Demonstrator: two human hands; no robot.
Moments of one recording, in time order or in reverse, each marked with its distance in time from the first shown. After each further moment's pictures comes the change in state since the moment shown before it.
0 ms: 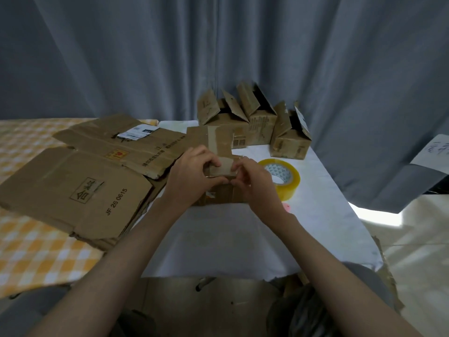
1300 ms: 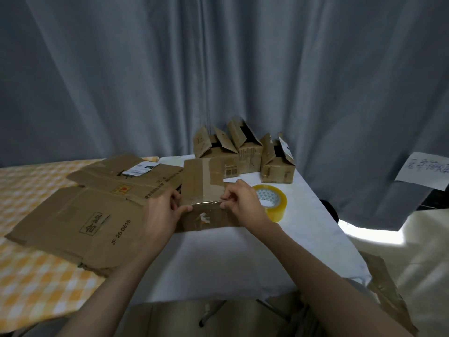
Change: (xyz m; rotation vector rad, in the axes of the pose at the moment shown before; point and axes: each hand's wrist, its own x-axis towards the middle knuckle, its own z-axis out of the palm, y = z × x) left_hand -0.028 -0.016 -0.023 -0.059 0.037 -0.448; right_hand 0.017 -0.016 -0.012 -0.005 -0.065 0.185
